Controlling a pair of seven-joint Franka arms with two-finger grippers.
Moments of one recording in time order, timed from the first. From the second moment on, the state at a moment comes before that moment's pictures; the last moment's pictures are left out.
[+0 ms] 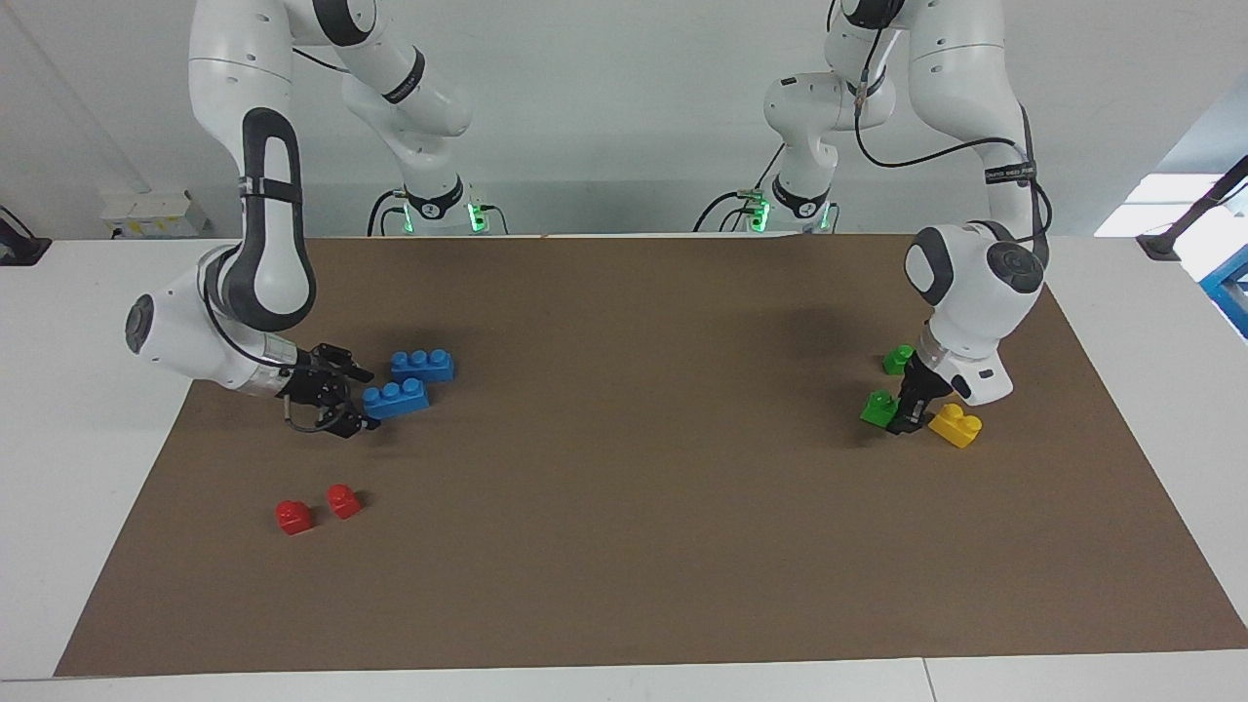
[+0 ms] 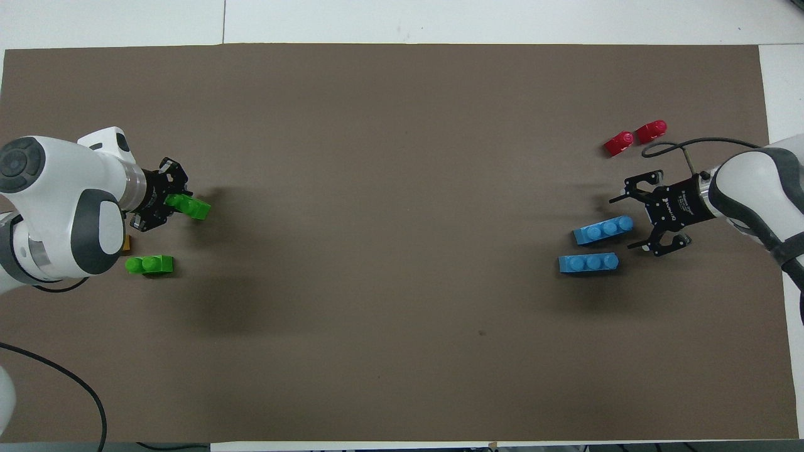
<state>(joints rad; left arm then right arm) 0.01 0.25 -0.03 -2.03 -0.07 2.35 -0.99 -0.35 0.36 0.14 -1.95 0.45 1.97 0.81</state>
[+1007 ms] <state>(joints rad) -0.05 0.21 -0.05 -1.65 -0.07 1.84 -1.24 -0.35 0.36 0.14 -1.95 0.45 1.98 0.77</state>
